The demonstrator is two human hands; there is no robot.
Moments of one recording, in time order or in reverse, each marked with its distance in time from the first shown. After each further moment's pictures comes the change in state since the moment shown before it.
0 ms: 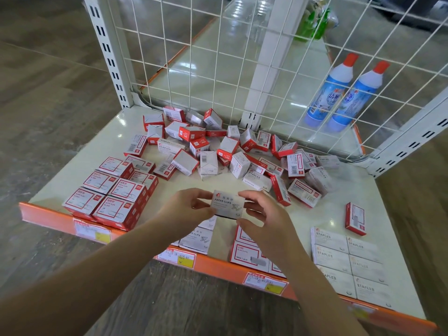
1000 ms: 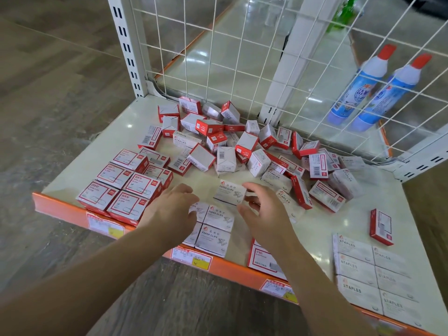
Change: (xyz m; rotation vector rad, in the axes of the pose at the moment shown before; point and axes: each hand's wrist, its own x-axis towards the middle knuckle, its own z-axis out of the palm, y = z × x) left_hand 0.012 -0.043 -0.028 0.708 0.145 0.125; right_hand 0.036 0.001 0.036 -0.083 0.030 -0.057
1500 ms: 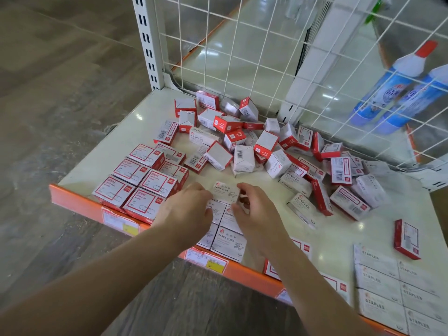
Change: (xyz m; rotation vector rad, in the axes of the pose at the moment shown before) left_hand 0.005 -0.005 0.001 -0.068 0.019 -0.044; right_hand 0.019 -0.014 0.038 -0.070 -0.085 0.035
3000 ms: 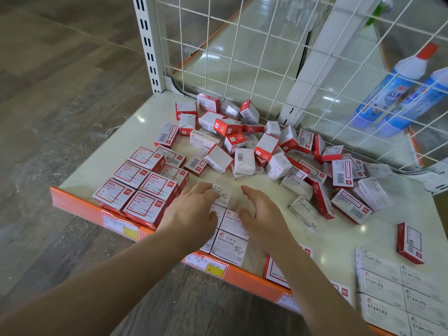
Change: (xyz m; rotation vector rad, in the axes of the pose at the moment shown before) left_hand 0.000 0.007 0.002 -0.010 0.024 0.061; right_hand 0.000 0.002 -0.008 0.003 -0.106 0.043
